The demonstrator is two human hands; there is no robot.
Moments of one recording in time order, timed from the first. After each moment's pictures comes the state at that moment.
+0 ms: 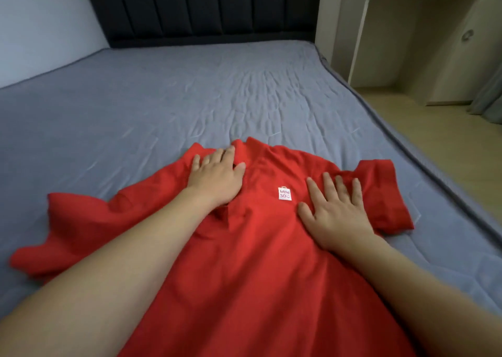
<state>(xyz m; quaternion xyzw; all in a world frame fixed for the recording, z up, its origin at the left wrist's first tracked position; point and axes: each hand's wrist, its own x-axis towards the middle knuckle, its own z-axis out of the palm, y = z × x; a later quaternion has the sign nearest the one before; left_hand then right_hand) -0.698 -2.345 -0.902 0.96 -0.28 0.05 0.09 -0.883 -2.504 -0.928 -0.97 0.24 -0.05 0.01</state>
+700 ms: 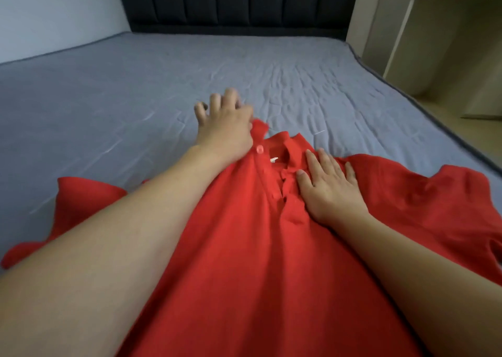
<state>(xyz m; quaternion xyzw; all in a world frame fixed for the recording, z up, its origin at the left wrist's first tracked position) -0.617 -2.320 -0.879 0.91 -0.29 0.27 0.08 -0.762 -2.474 -0.943 -0.97 0.20 -0.11 0.09</state>
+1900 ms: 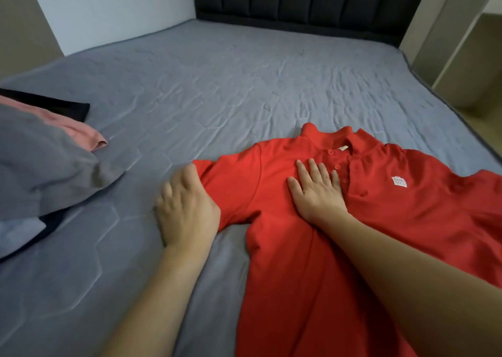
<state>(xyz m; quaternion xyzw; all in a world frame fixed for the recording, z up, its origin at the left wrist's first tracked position) -0.797 -2.051 -0.903 0.96 0.03 0.23 0.13 -0.784 -2.290 -0.933 -0.99 0.14 -0.05 0.08</state>
